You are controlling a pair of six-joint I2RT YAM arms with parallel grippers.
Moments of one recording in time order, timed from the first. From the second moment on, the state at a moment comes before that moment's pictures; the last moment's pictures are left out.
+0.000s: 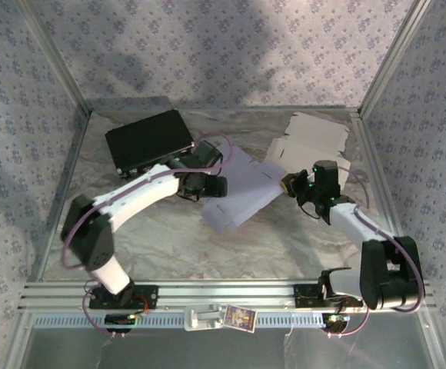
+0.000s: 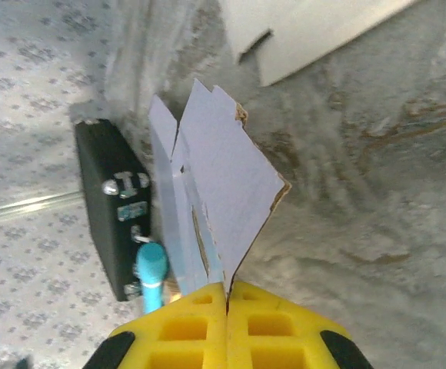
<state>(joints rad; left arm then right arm) -0.77 1.58 1.36 -0.85 -0.07 -0.67 0.12 1.25 0.61 0.03 -0.45 1.23</state>
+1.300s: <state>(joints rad) -0.78 1.28 0.82 -0.22 -0.02 -1.90 0.16 1.27 0.84 -0.28 -0.37 1.77</state>
